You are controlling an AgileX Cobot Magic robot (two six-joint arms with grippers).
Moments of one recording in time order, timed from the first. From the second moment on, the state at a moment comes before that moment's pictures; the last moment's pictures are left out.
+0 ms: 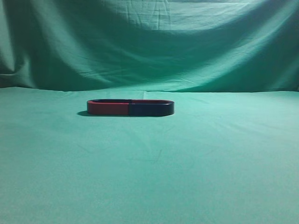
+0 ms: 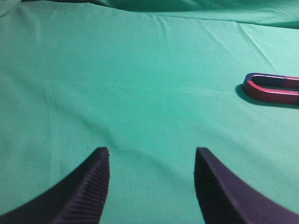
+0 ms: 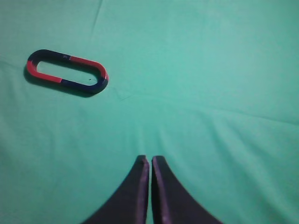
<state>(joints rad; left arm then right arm) -0.01 -0.01 0.02 -0.06 0.35 -0.03 0.45 1.19 -1.38 -0.09 1.22 0.18</state>
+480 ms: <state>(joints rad) -0.01 -0.01 0.02 -0.06 0.35 -0.03 0.45 0.69 -0.99 -0.08 1.06 0.18</state>
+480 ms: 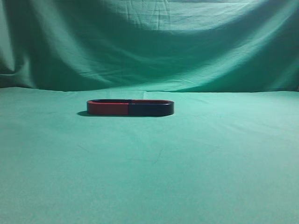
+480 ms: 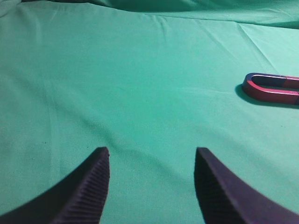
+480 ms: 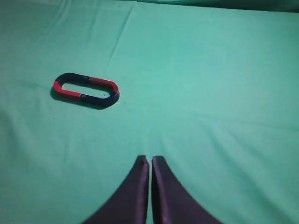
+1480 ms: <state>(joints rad) -0.01 -0.01 0.02 -0.06 0.35 -0.03 0.09 0.08 -0.26 -0.18 0.47 0.17</state>
